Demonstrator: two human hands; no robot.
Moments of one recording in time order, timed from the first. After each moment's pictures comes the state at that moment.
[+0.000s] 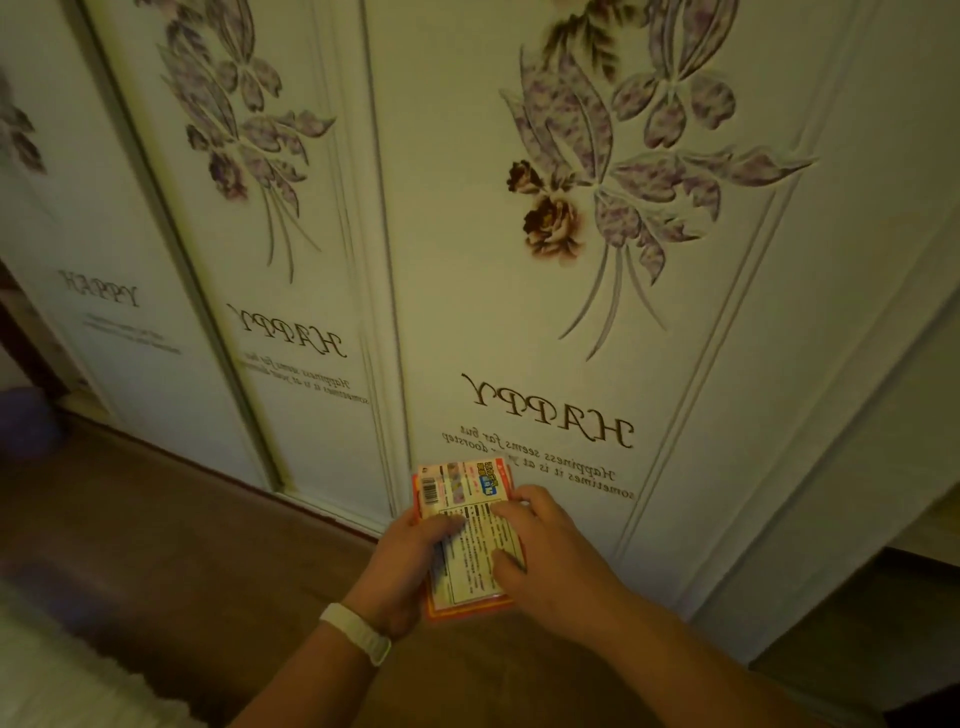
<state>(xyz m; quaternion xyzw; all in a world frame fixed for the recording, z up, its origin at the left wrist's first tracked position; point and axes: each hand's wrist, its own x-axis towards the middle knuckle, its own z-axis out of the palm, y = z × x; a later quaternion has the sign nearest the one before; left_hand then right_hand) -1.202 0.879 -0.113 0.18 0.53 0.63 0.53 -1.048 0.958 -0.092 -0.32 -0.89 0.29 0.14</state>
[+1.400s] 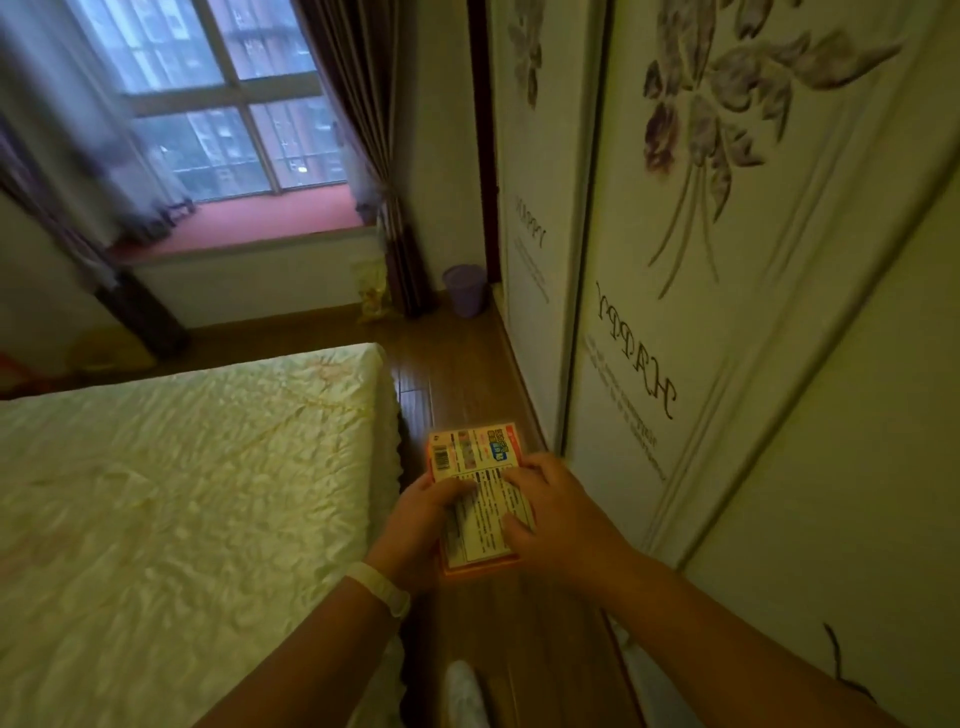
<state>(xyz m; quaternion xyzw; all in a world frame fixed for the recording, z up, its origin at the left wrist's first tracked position) -1.451 0.946 -0.128 -0.18 0.56 0.79 0.17 -1.436 1.114 -0.120 0.15 -0.93 0.34 -0.03</state>
